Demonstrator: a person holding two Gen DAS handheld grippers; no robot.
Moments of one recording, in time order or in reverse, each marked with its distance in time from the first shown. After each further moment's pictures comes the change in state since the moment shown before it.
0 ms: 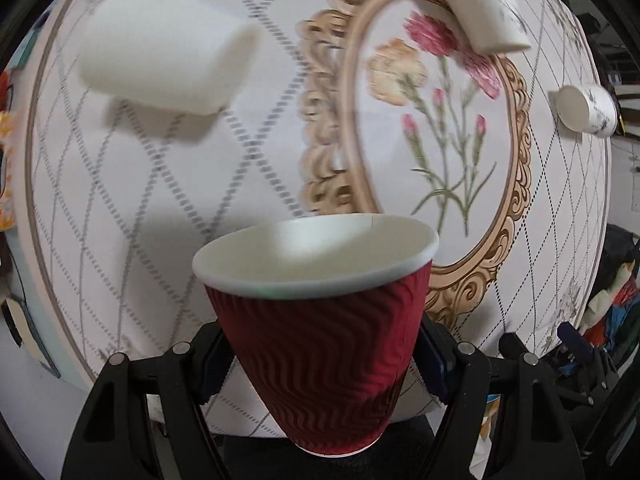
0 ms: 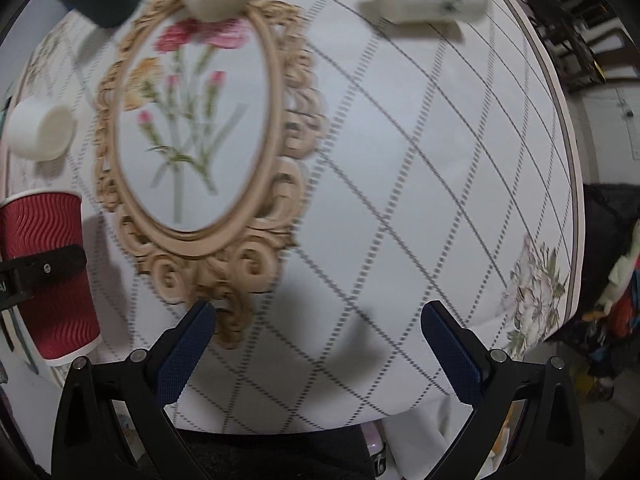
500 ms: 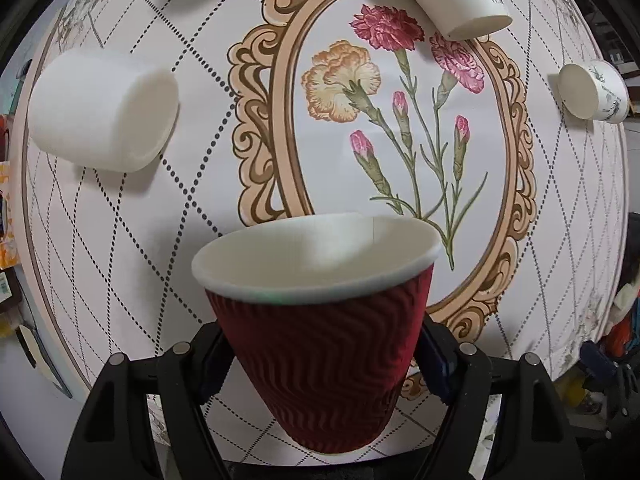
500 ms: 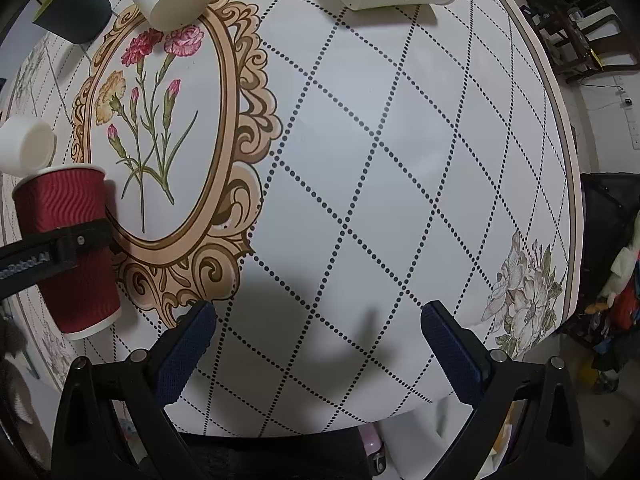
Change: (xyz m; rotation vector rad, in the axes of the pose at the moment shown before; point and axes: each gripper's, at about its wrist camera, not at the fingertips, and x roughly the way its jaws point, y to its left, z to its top) left arm 0.025 -0.049 0.020 0.046 -0.051 0.100; right arm 0.019 -0.036 0.010 0.013 0.008 0.004
